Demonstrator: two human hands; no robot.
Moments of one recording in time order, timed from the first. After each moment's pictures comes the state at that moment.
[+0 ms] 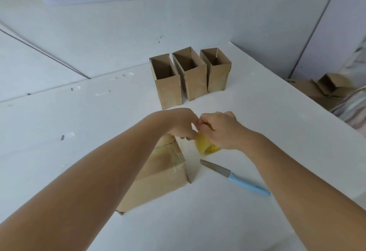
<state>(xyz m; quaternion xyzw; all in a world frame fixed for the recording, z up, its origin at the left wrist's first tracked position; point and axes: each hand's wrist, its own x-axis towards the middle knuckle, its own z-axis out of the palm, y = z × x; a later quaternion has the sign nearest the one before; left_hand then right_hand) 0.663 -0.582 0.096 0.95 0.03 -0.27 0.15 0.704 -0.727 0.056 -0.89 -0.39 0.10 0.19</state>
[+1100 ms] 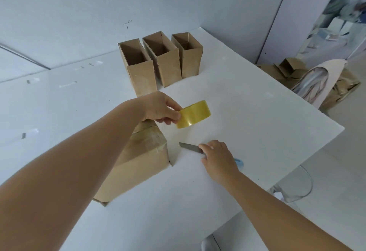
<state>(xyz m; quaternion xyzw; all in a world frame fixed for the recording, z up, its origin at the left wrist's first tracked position) 0.660 -0.574 0.074 0.89 0.08 -0.22 0.38 0.630 -0.785 -0.070 -0.97 -0.21 0.08 0.09</state>
